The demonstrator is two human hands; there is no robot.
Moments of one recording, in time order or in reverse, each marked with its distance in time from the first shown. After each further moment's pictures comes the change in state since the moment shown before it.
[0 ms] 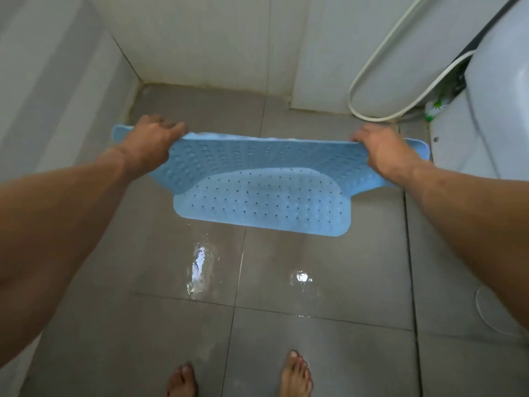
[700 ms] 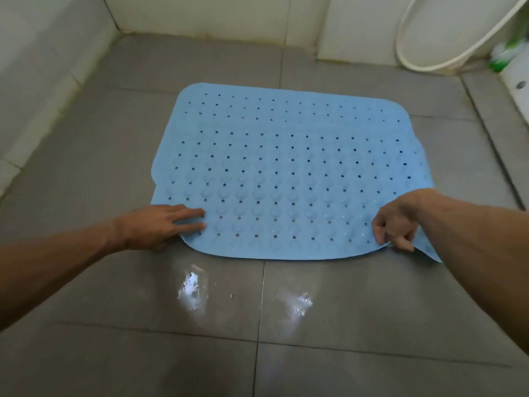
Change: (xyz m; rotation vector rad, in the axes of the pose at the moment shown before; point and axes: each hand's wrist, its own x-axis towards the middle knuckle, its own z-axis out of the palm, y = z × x) left_hand -0.122 -0.028 0.427 0.060 -0.114 0.595; right_hand -0.017 -0.040 0.366 -0.200 -1.108 0.168
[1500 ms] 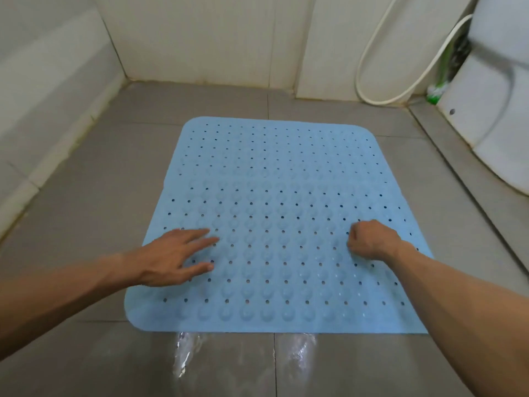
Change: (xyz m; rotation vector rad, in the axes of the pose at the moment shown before) left_hand -0.036 0.094 -0.037 -0.339 -0.120 -0.389; right_hand -0.041 -0.094 0.091 0.434 0.703 0.261
